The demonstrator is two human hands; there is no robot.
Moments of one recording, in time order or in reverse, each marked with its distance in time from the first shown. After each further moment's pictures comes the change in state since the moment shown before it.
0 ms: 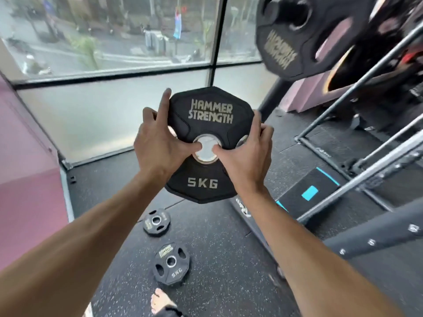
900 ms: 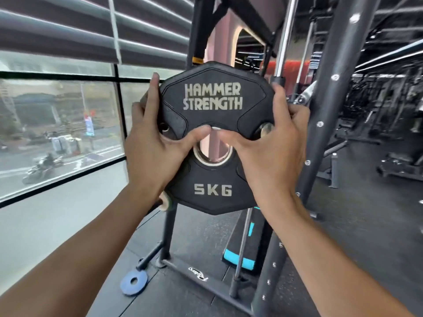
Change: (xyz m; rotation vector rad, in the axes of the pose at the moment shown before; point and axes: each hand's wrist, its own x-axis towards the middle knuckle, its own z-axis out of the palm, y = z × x) left_hand -0.055 0.285 -0.111 -0.654 0.043 0.596; right_hand 0.002 -0.076 -0.359 -0.016 0.632 -0.051
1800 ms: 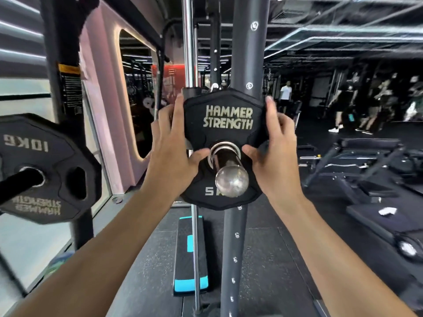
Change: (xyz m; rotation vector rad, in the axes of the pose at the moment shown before) left_hand 0.092 -0.015 0.218 -0.174 -0.505 0.341; right_hand 0.101 0.135 0.007 -0.418 0.081 0.085
